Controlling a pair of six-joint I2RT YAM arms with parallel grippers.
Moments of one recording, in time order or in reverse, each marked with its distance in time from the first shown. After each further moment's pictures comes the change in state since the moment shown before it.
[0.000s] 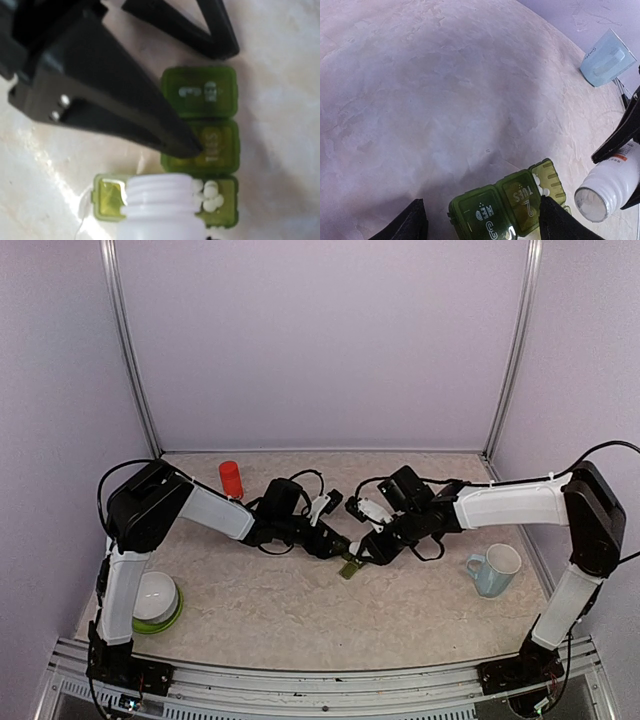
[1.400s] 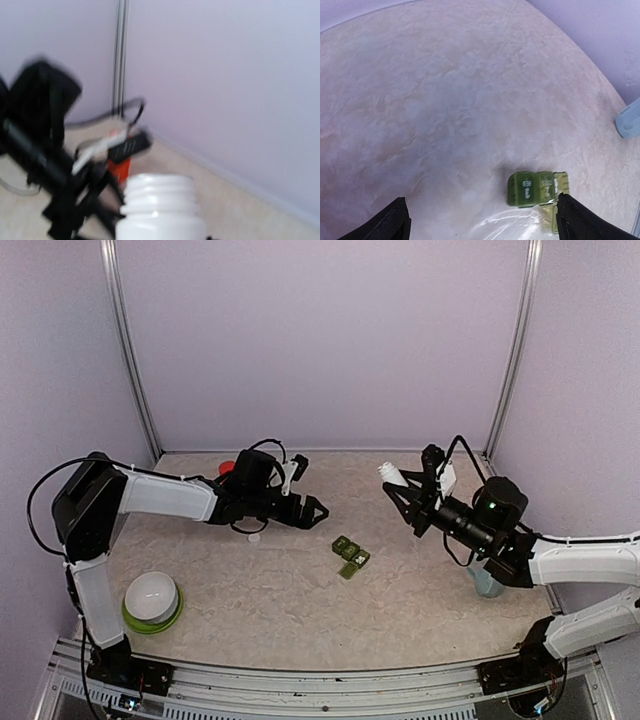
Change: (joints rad) left arm 0.045 -0.326 -0.108 -0.189 -0.311 -0.129; right arm 0.002 -0.532 -0.558 1.070 0.102 -0.111
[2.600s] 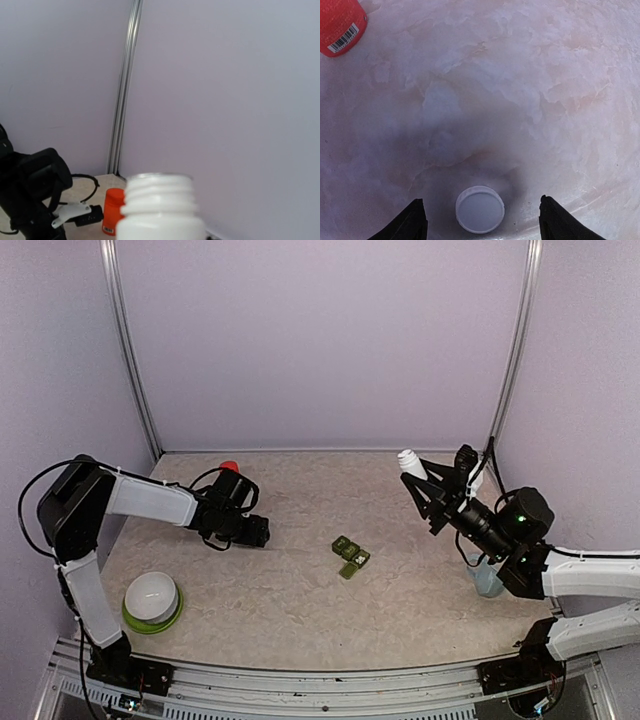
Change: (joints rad) left arm 0.105 -0.079 -0.168 -0.285 -0.355 -0.085; right arm 0.002 -0.132 -0.090 0.189 -0.027 -0.046
